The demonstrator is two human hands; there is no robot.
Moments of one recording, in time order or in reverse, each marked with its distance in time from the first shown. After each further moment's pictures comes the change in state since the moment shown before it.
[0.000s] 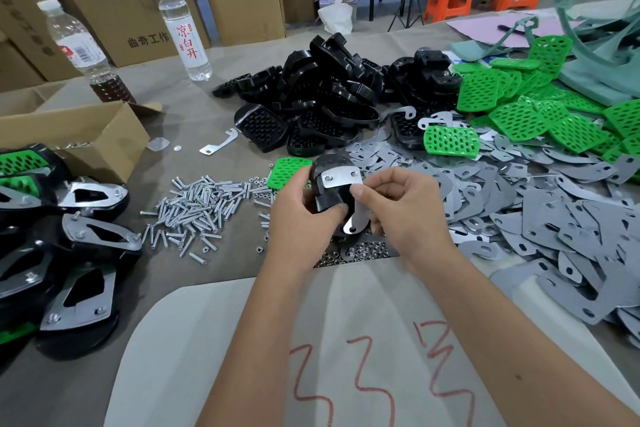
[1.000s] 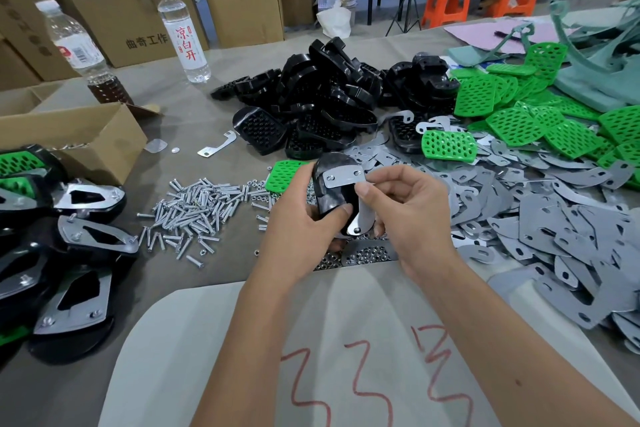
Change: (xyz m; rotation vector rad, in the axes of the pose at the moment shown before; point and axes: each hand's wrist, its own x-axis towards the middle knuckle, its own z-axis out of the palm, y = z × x) left_hand 0.000 -0.003 -0.006 0.009 -0.129 -0.024; right_hand -0.004 -0.003 0.000 0.161 0.052 -0.087
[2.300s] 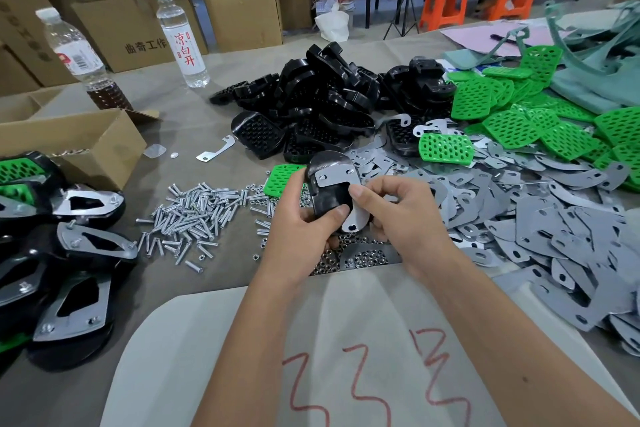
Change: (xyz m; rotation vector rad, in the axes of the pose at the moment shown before) left_hand -0.008 0.012 0.008 -0.232 0.041 -0.025; right_hand 0.003 -0.008 -0.004 -0.066 -0.185 0.133
